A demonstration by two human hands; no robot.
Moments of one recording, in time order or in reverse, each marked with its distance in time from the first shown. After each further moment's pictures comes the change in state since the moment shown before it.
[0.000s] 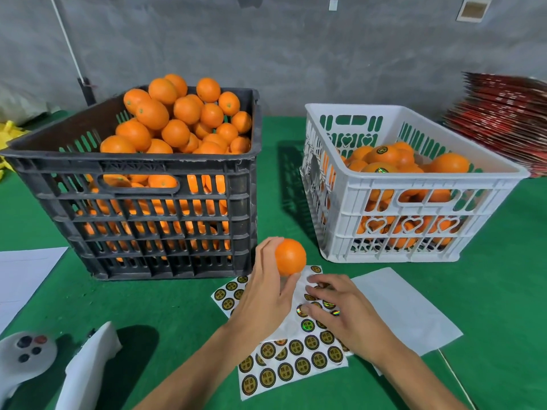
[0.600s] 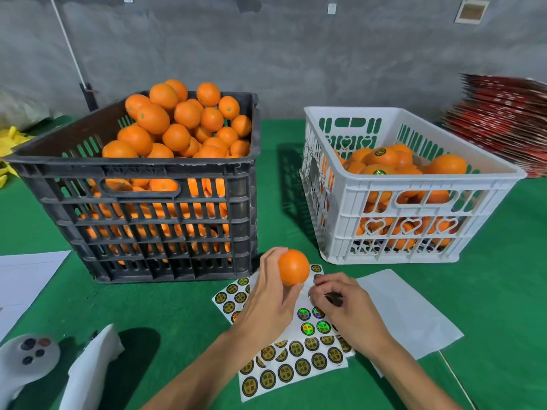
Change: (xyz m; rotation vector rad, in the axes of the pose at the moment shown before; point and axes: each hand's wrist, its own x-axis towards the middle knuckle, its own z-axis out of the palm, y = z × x) left_hand -0.008 -0.005 0.008 -0.023 -0.094 -0.061; right_hand 0.004 -0.004 0.005 0.339 0.126 0.230
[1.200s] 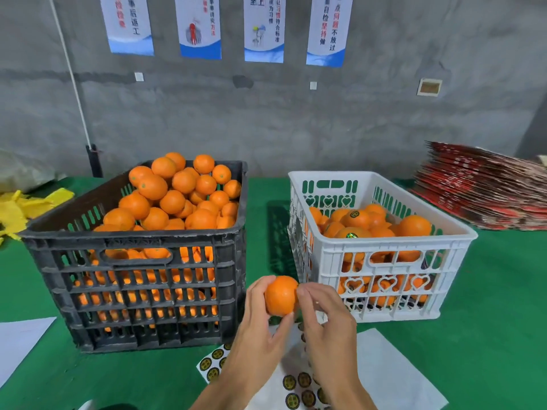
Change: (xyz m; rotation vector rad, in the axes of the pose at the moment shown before) left_hand 0.026 0.042 -0.022 -0.234 0.150 0.111; right_hand 0.012 -0.091 0.000 0.121 0.512 -0.249
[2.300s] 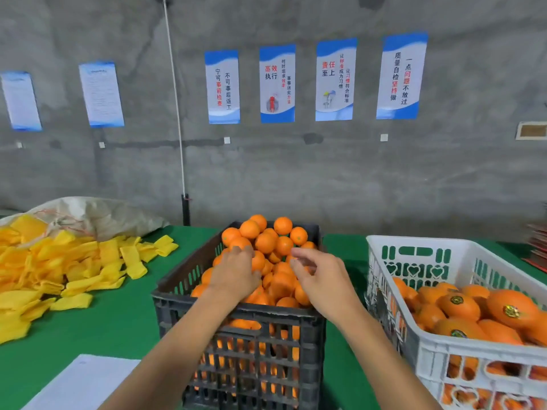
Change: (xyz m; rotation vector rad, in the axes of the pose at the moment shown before) left_hand 0.170 0.067 -0.226 1.049 0.082 -0.329; right_hand 0.159 -0.144 0.107 -0.050 -0.405 -0.267
